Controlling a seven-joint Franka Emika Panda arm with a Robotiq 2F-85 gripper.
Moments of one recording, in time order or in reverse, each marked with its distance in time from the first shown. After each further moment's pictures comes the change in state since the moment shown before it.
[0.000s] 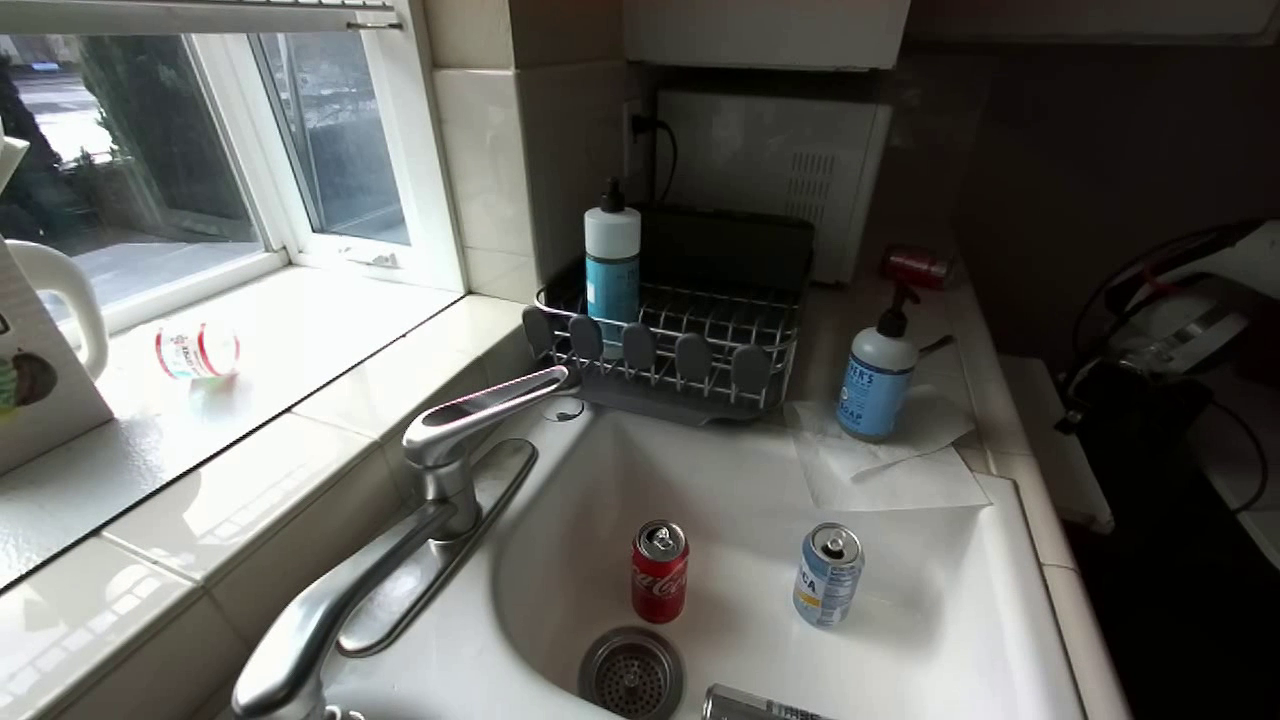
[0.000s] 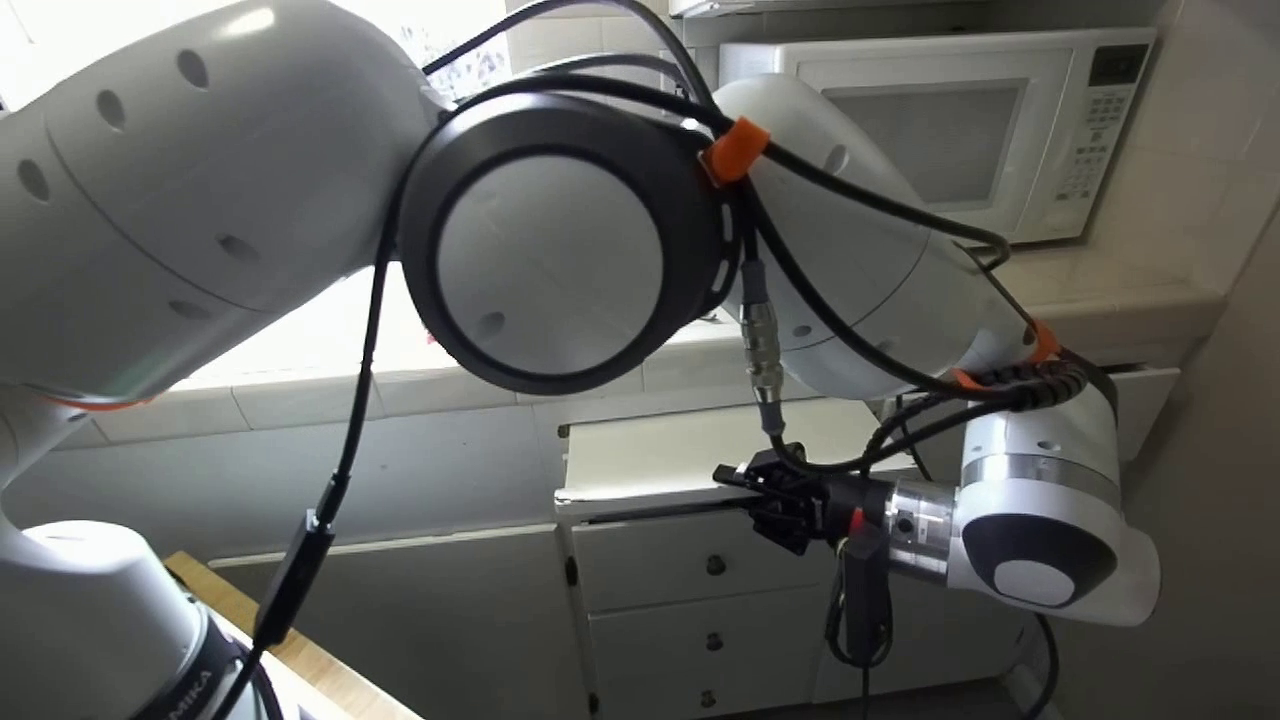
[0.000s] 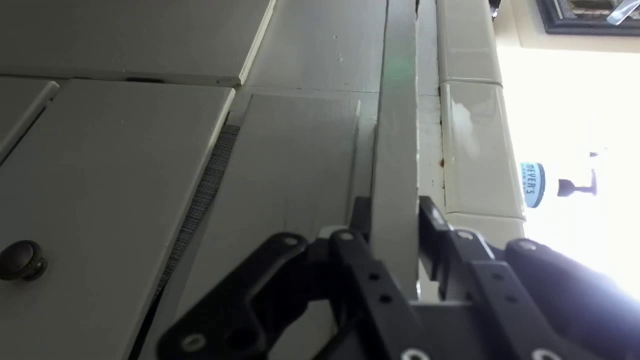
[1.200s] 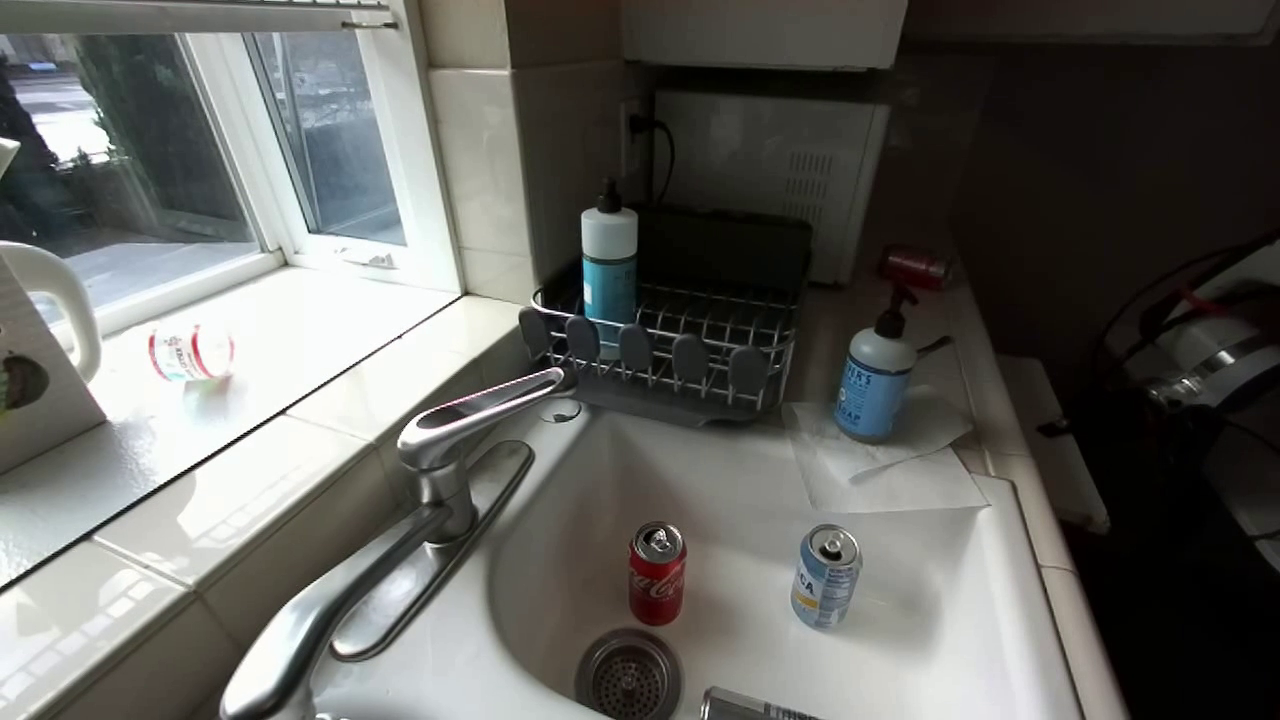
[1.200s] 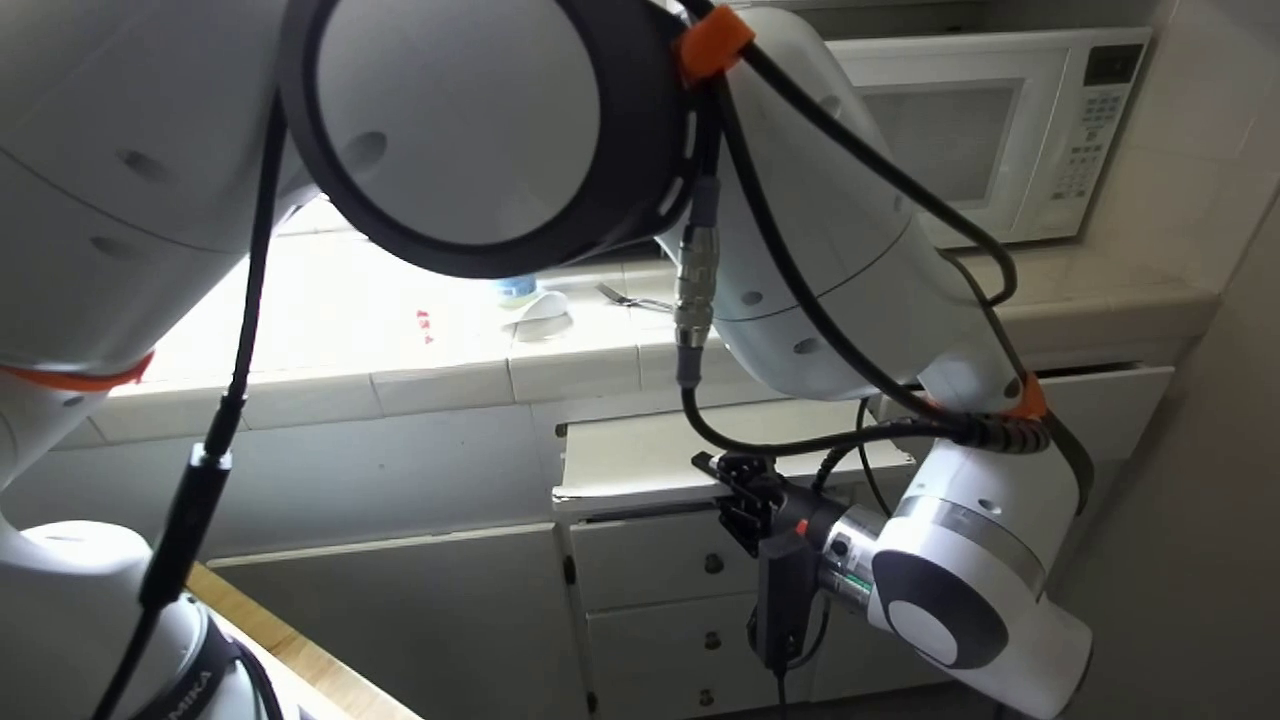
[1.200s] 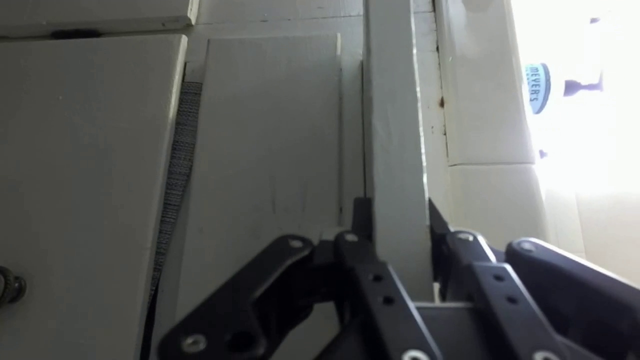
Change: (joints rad) arm -0.009 -0.155 -0.005 -0.382 0.215 0.175 0.027
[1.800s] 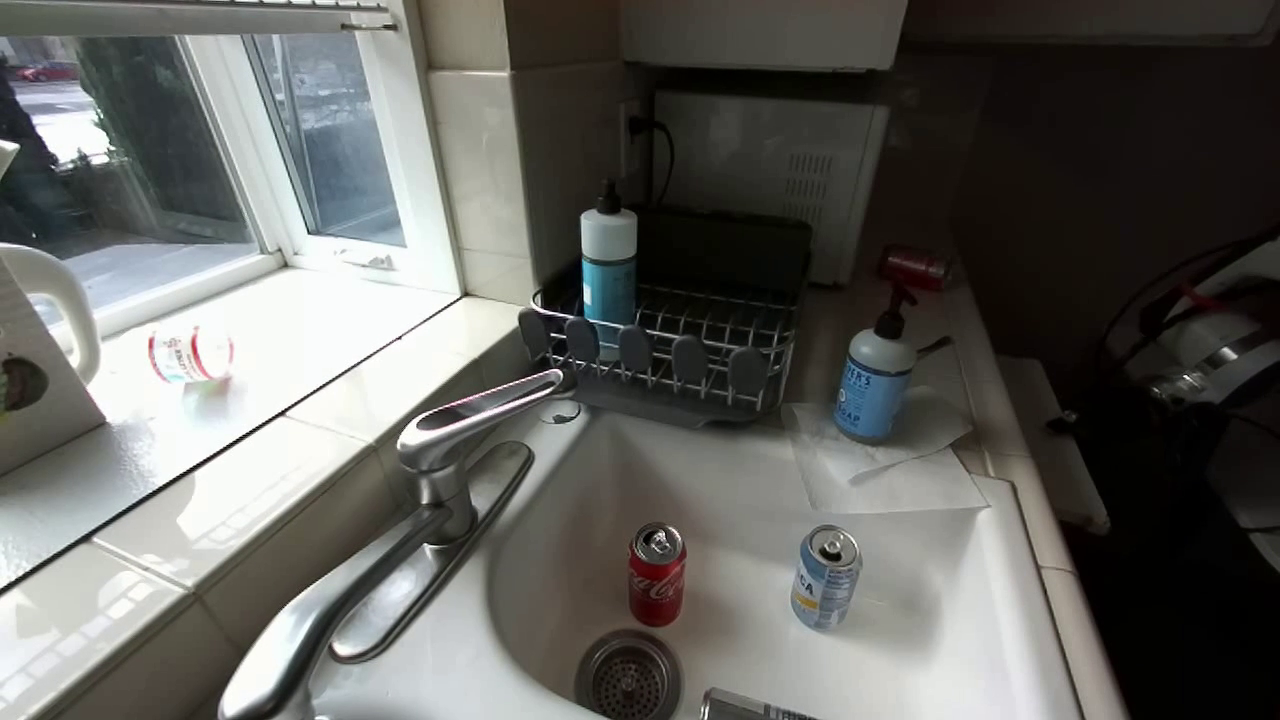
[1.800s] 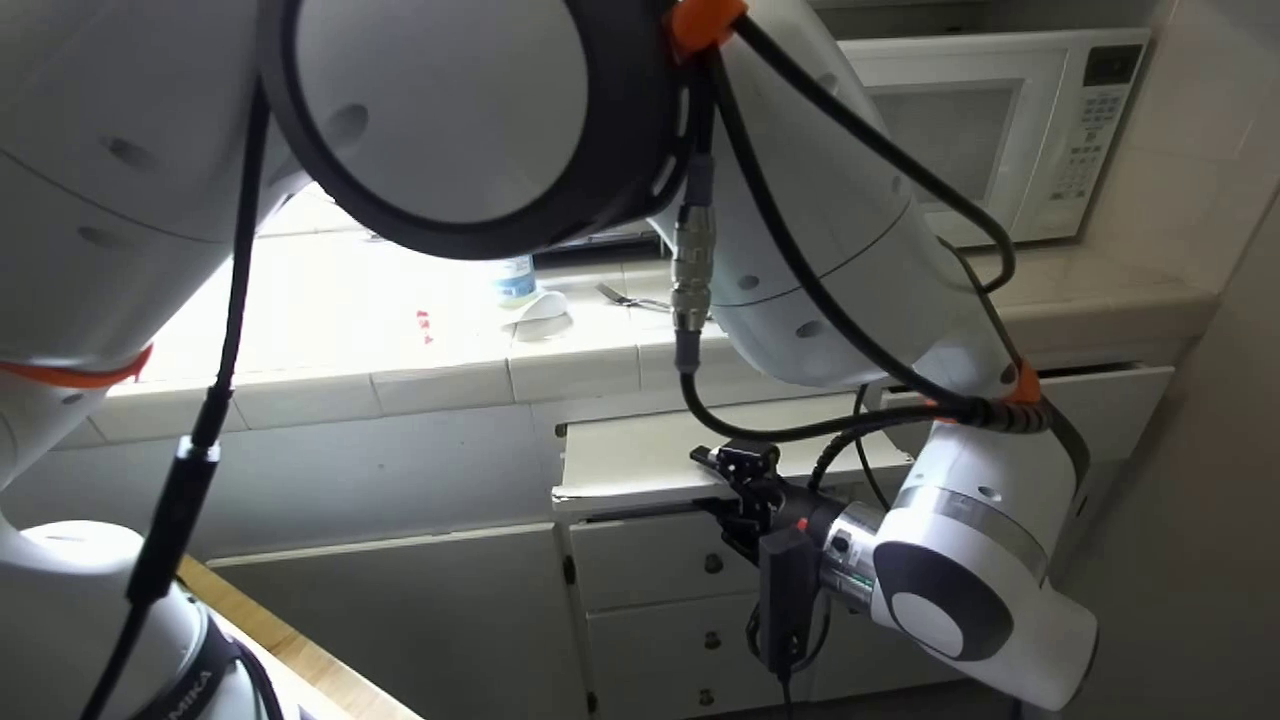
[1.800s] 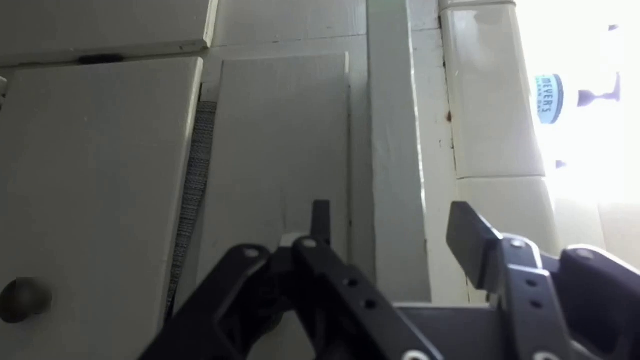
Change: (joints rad) arm -0.001 -0.022 0.005 -0.015 -0.043 0.026 0.022
